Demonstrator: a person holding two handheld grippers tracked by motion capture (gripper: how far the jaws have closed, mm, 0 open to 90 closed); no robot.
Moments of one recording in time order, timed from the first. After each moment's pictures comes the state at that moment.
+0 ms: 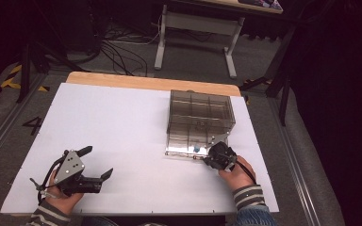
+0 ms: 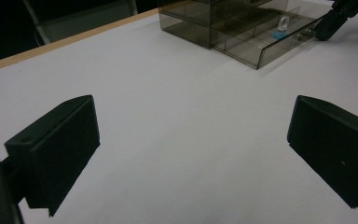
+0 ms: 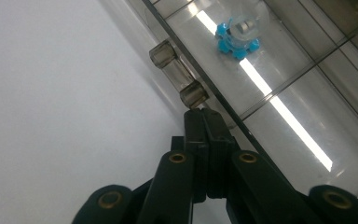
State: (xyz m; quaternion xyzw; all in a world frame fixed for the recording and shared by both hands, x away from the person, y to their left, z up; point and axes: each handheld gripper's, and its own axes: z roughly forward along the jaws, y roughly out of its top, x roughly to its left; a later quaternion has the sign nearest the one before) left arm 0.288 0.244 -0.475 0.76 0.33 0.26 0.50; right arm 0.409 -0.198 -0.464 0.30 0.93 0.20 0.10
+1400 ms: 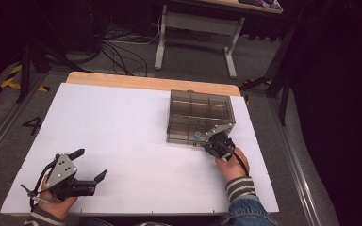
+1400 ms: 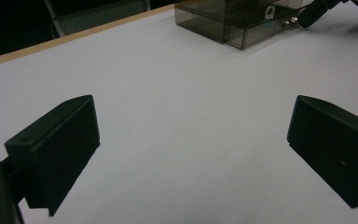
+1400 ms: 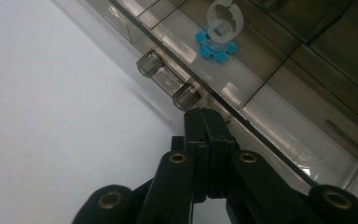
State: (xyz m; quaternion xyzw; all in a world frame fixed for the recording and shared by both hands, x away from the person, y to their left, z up) left arm 0.275 0.257 -0.476 0.74 0.36 0.28 0.49; right arm 0.443 -0.199 -0.467 0.36 0.89 0.24 0.16
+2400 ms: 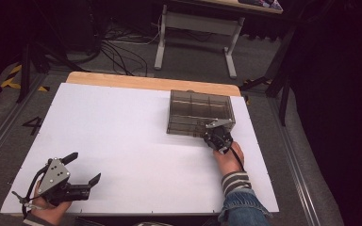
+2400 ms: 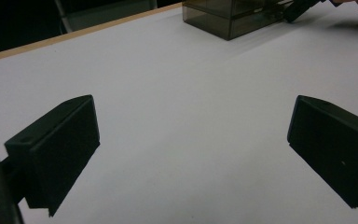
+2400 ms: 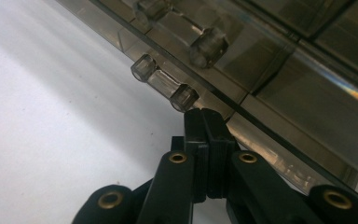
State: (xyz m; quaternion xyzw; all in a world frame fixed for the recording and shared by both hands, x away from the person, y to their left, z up) left arm 0.262 0.267 -0.478 0.74 0.37 0.28 0.49; right arm 0.469 -0.197 -0.475 0.39 0.86 0.26 0.21
